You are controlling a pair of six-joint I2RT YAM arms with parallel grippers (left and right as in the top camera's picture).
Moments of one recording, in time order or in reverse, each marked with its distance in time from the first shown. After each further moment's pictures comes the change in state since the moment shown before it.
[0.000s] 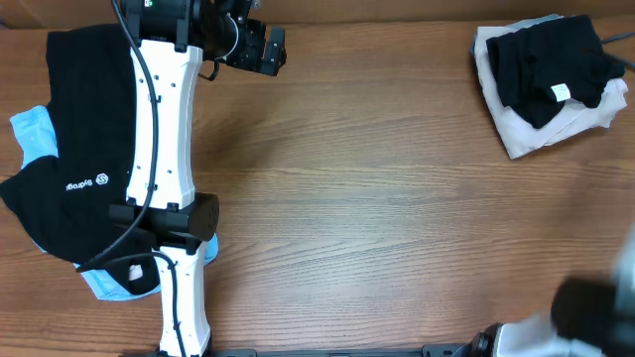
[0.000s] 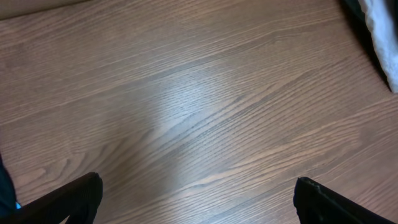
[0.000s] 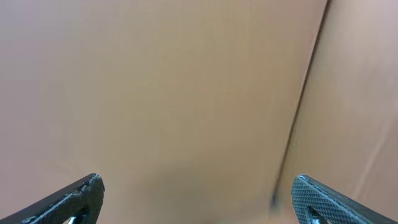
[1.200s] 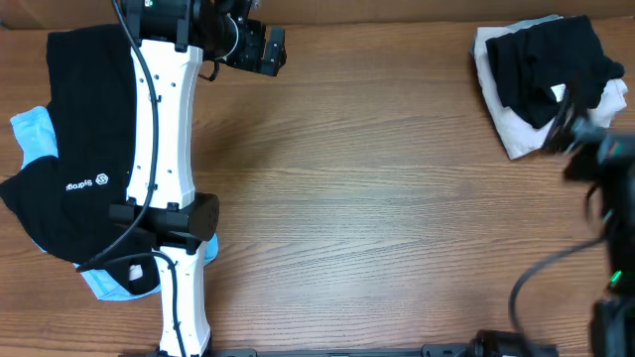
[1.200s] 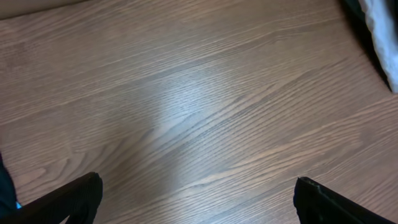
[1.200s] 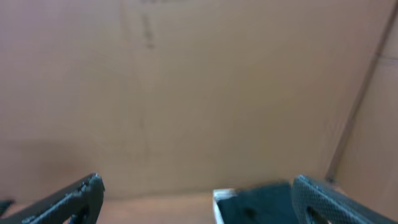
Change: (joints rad) left arm 0.000 0.000 -0.001 -0.001 0.000 0.000; right arm 0.308 -0.908 -0.744 -0.120 0.006 -0.019
